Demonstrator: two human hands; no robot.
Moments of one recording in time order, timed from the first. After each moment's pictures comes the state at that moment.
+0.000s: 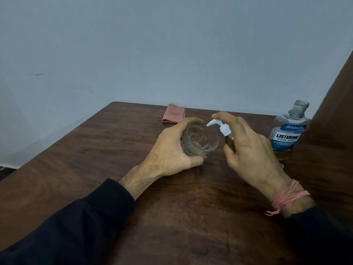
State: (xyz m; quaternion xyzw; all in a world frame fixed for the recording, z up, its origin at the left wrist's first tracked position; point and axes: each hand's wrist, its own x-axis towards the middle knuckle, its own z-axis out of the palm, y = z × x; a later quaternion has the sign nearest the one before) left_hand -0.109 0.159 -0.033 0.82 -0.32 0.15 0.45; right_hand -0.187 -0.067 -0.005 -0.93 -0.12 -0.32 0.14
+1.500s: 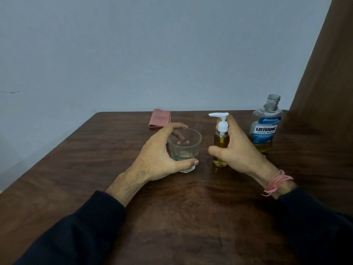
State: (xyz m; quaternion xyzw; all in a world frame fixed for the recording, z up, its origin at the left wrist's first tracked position) left_hand -0.106 0.167 -0.032 0.84 -0.34 0.12 0.40; right_hand -0.178 -0.085 -0.008 -0.88 -0.02 -0.16 0.44
